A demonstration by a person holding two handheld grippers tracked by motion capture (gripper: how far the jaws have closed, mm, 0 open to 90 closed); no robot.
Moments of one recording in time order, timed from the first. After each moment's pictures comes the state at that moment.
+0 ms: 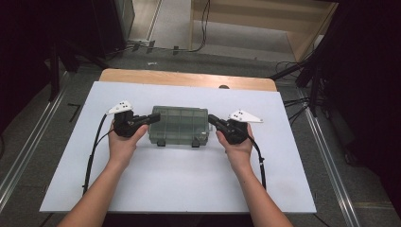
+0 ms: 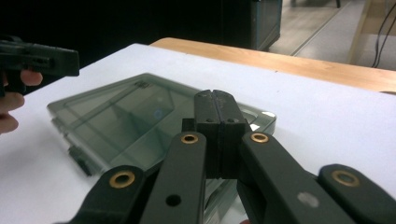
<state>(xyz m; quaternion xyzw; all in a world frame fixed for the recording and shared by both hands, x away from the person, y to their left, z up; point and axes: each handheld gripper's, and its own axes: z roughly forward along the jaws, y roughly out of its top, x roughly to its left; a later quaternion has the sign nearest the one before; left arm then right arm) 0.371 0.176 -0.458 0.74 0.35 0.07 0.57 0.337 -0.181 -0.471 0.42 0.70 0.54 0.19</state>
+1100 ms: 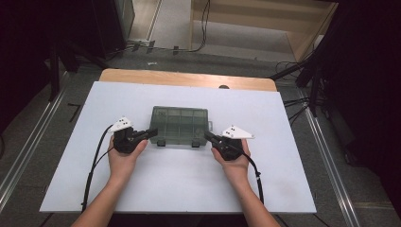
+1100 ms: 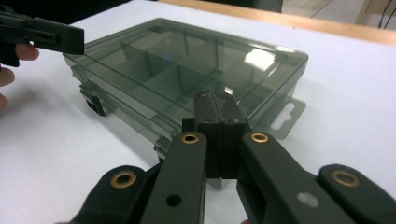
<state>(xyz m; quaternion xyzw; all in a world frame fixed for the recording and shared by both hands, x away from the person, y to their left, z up) 0.343 0.179 -0.493 0.74 0.39 0.08 0.54 0.303 -0.165 -0.498 0.42 0.73 0.50 0.19</state>
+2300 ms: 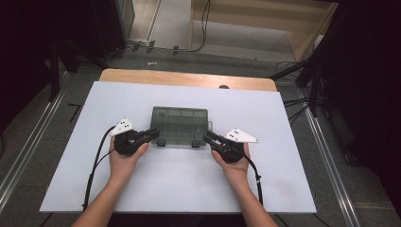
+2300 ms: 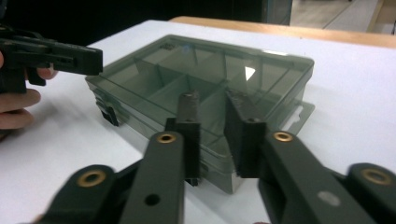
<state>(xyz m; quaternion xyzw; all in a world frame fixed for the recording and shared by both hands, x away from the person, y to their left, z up) 0.338 0.179 -0.493 0.74 0.37 0.10 0.55 0.297 -0.170 -0.503 0.41 0.71 0.55 0.18</state>
